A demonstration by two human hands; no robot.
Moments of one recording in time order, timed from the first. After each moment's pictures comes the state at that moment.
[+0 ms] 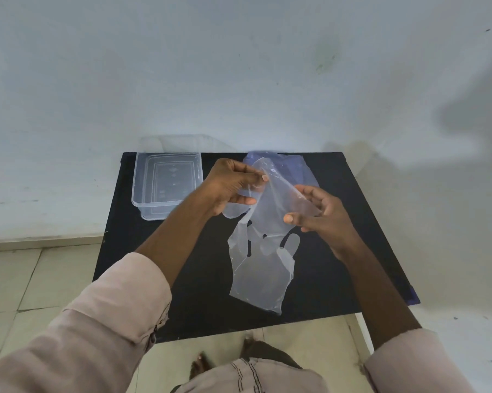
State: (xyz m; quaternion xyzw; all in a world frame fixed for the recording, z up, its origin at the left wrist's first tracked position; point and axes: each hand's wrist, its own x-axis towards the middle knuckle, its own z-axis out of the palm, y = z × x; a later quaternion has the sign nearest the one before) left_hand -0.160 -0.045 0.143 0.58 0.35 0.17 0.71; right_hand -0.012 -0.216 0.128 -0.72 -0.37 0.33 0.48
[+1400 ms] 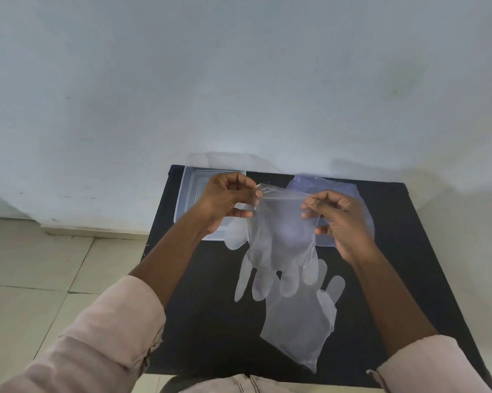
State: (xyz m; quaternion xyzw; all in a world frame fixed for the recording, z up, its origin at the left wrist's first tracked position) left_hand -0.207 0.038 0.136 0.54 0.40 0.25 0.70; right_hand -0.008 -0.091 0.132 -0.67 -0.33 0.38 0.54
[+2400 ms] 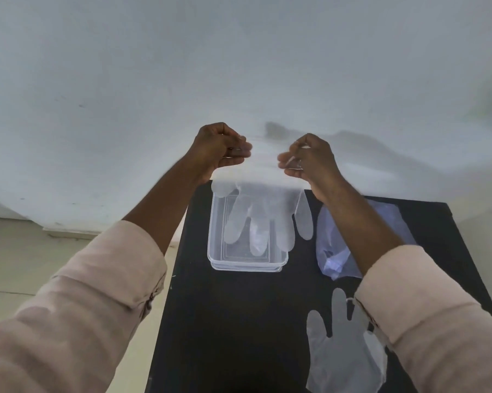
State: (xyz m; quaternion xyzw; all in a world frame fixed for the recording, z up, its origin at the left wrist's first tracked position) left_hand -0.247 0.244 0.154 0.52 0.42 0.30 0.68; right_hand -0.069 0.145 0.158 -0.69 -0.31 0.40 0.51
